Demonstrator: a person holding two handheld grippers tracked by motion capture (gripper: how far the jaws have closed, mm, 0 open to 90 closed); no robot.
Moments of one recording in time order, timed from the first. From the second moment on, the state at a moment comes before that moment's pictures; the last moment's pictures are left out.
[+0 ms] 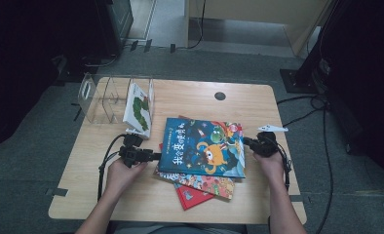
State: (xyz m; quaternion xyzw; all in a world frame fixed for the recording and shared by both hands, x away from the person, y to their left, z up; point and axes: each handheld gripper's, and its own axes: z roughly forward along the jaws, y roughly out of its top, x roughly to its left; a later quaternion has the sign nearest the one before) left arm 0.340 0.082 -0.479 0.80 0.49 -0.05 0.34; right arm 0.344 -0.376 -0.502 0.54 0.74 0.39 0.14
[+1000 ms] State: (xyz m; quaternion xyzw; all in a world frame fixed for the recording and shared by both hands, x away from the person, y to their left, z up) left arm 0.374 0.070 -0.492 0.78 0.50 -0.10 0.37; right arm 0.320 -0.373 -0.507 0.53 0.74 0.38 0.14
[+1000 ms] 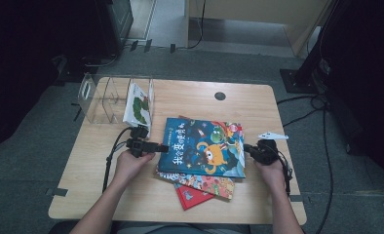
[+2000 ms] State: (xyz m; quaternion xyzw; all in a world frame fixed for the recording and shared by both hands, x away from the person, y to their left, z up) left arm 0.372 0.063 -0.492 0.79 0.49 -0.10 0.34; right arm 0.313 -0.362 -0.501 0.50 0.76 0.38 0.15
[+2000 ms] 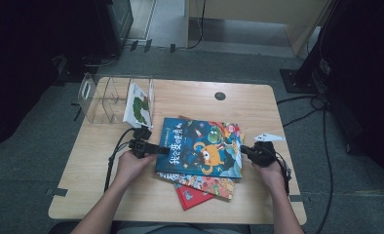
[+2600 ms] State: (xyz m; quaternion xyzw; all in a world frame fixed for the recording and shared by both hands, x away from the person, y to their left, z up) left arm 0.371 0.066 -0.494 0.79 0.50 -0.10 0.34; right arm 0.327 -0.362 -0.504 0.51 0.75 0.39 0.16
